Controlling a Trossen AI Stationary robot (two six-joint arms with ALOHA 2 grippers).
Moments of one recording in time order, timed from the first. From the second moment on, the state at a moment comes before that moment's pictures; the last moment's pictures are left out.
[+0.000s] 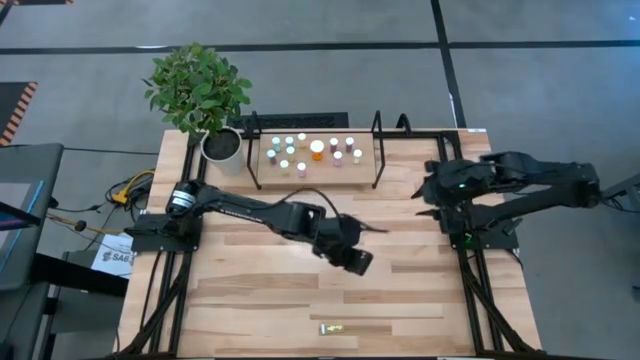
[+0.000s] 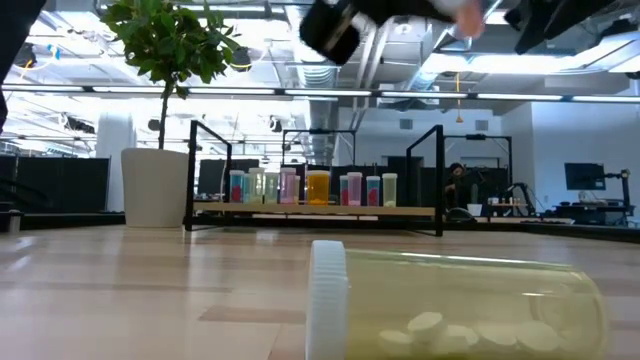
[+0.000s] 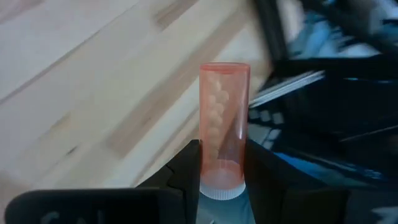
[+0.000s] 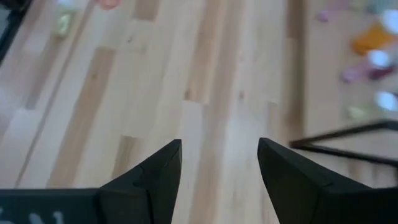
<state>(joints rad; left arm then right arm) -0.19 2.03 1.84 -0.59 0.20 -1.24 0.03 0.85 1.08 -1.09 0.02 -0.14</state>
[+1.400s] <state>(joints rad) -0.03 2.03 1.90 -0.17 0.63 -1.52 0.52 1.11 1.18 -0.77 0.38 -0.25</state>
